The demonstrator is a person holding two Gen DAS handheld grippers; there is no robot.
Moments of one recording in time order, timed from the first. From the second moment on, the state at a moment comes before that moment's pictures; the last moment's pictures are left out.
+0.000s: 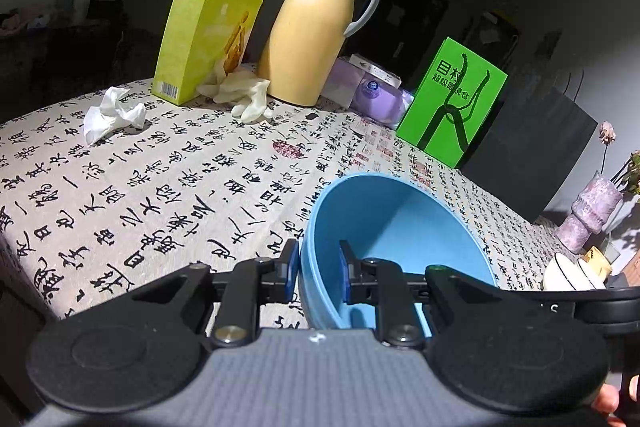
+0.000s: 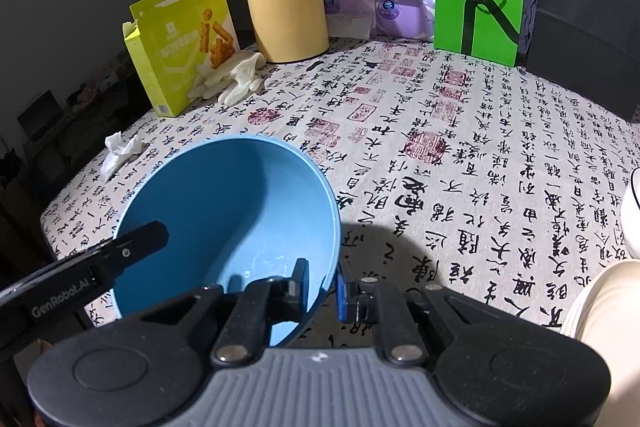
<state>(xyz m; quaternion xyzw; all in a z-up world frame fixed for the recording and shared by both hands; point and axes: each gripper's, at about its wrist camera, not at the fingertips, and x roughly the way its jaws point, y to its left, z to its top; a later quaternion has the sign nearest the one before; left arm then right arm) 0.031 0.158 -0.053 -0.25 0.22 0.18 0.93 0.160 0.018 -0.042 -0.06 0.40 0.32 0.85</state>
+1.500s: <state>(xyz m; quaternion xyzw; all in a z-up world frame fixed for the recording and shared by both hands) 0.028 0.152 -0.040 -0.23 0.20 0.17 0.94 0.162 0.002 -0.041 -0.01 0.41 0.34 0.85</state>
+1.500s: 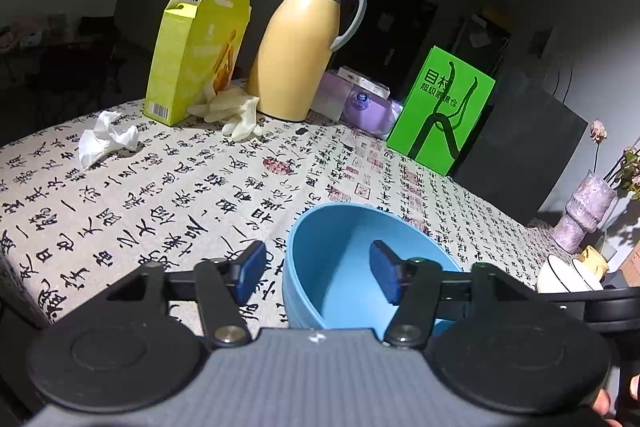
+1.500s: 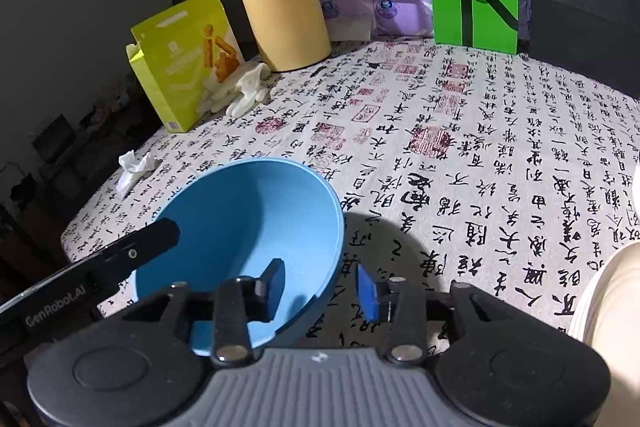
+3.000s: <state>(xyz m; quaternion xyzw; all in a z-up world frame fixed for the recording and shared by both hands) 0.037 0.102 -0.009 -0.20 0.19 0.13 0.95 0.166 -0.101 -0.026 0.06 0.37 0.31 0.88</state>
